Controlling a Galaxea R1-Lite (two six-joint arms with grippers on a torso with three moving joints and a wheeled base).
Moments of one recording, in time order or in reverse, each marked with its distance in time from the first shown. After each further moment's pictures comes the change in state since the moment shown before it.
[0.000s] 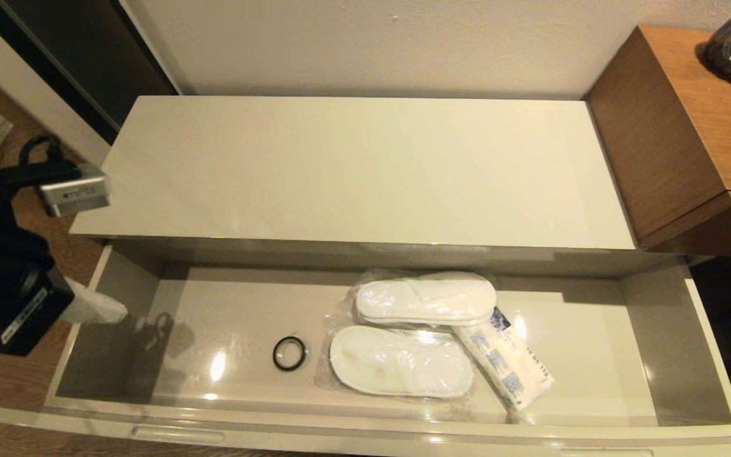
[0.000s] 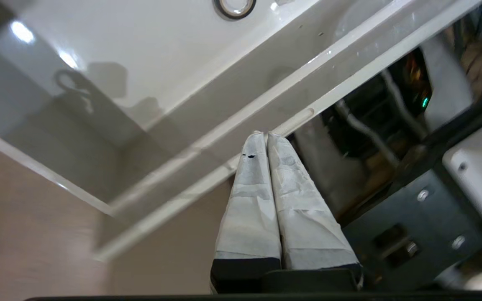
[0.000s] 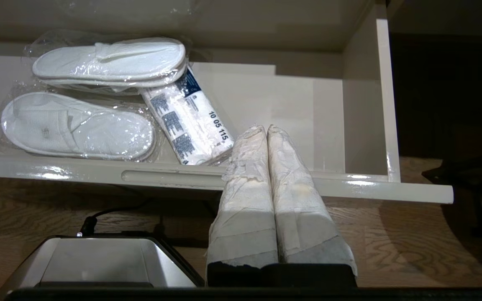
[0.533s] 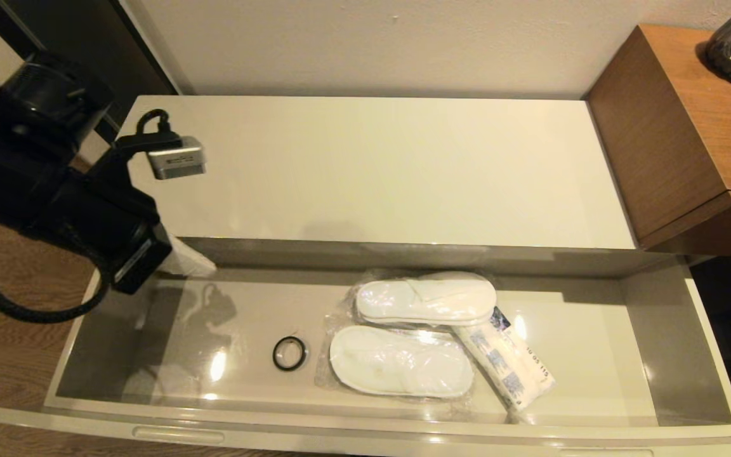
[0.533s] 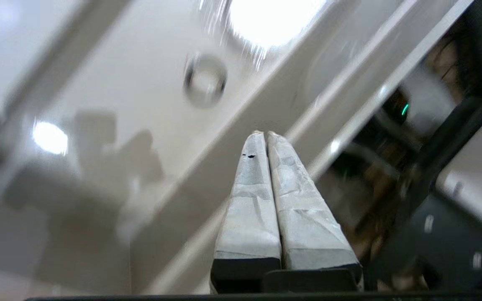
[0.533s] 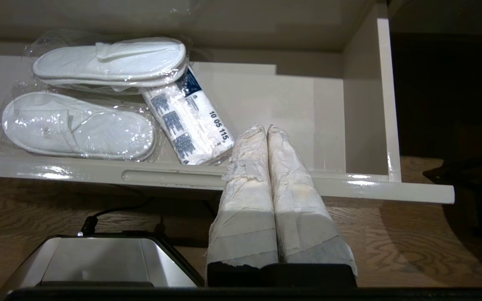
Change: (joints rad) left arm -0.145 0.223 -0.199 -0.058 -0.125 0.050; right arm 0.000 0.000 0.000 0.001 0.000 0.000
